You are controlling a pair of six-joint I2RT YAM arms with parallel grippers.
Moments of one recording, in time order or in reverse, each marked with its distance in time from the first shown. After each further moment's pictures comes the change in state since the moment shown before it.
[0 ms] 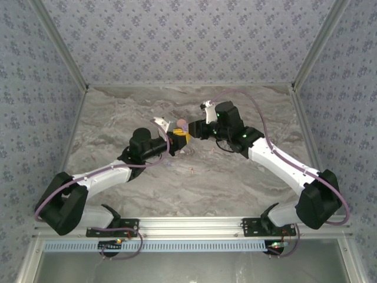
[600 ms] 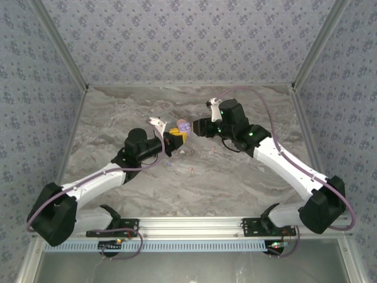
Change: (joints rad) left arm 0.003 -0.127 0.001 -0.136 -0.045 0.060; right arm -0.021 -0.053 0.068 -0.178 0.135 -0.026
